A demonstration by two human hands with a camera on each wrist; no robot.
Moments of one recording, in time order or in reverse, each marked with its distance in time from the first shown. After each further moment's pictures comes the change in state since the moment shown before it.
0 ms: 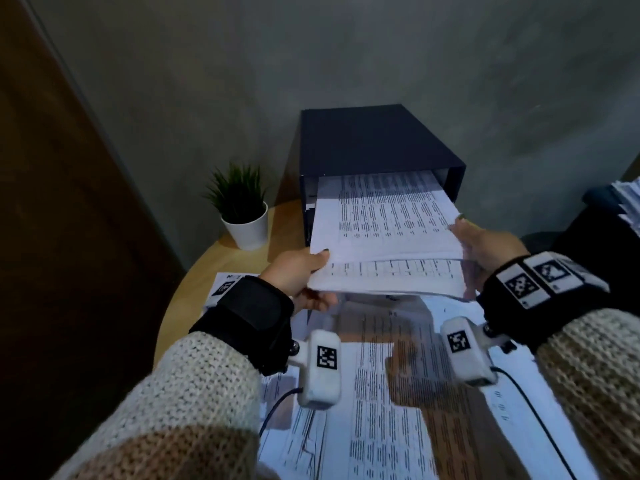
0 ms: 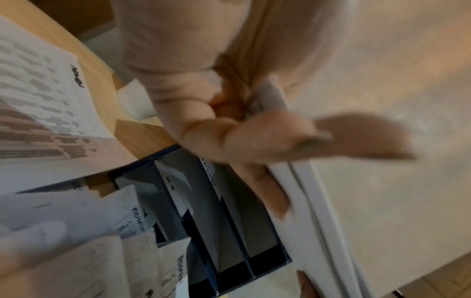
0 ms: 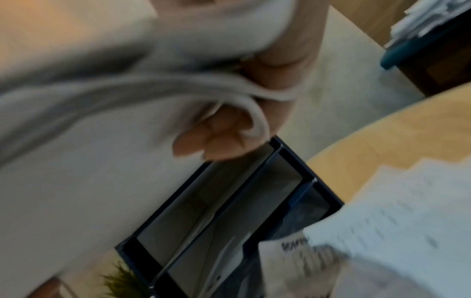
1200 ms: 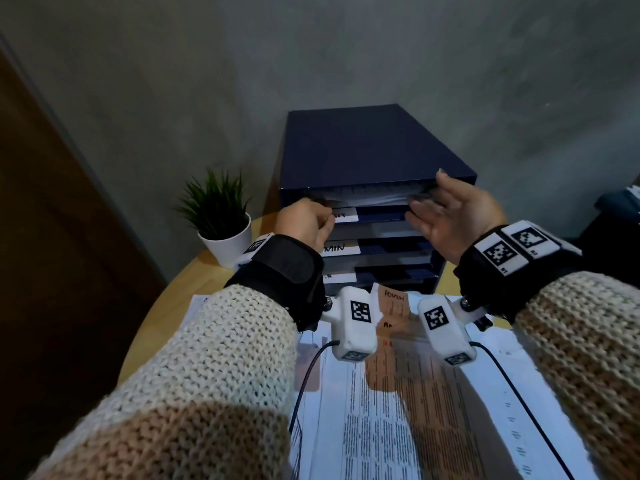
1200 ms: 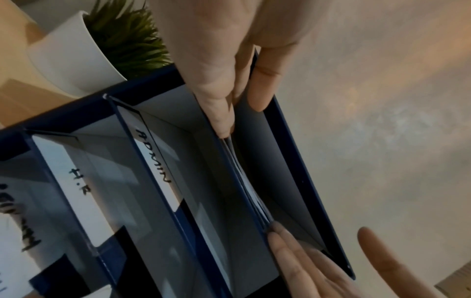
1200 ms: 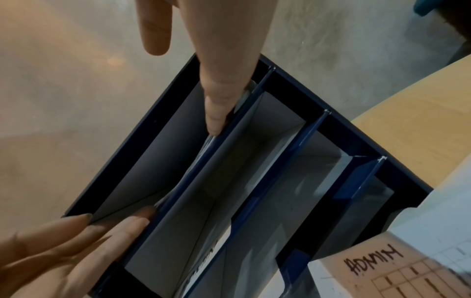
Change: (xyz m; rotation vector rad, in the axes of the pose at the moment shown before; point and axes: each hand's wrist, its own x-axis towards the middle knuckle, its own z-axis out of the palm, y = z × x) left_hand 0.110 0.057 0.035 -0.484 0.212 0.192; right_hand 0.058 -0.048 0.046 0.656 -0.255 -0.034
